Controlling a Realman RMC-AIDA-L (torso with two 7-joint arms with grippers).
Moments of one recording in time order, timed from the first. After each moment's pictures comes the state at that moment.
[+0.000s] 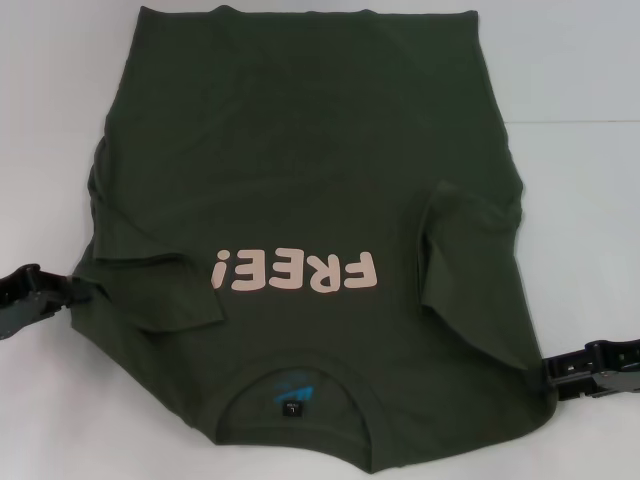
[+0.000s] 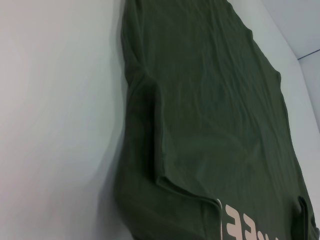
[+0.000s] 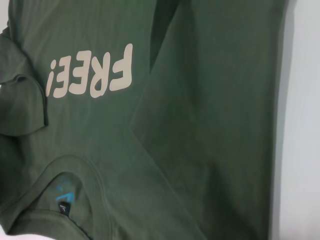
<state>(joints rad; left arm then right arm) -0.50 -2.02 0.31 0.77 2.40 1.48 -2.41 0.61 1.93 -0.70 -0.56 -2.45 -1.52 2.41</state>
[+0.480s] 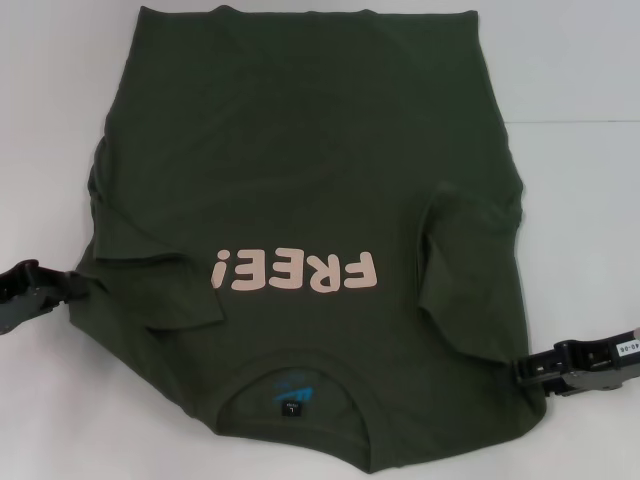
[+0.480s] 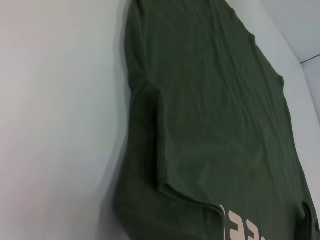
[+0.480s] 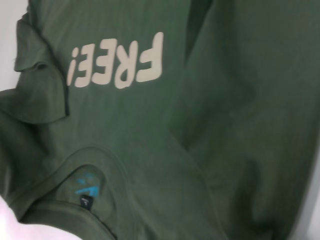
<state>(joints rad) -0.50 -2.02 0.31 0.77 2.40 1.47 -2.42 0.64 1.96 -0.71 -0.56 -2.45 -1.53 2.41</state>
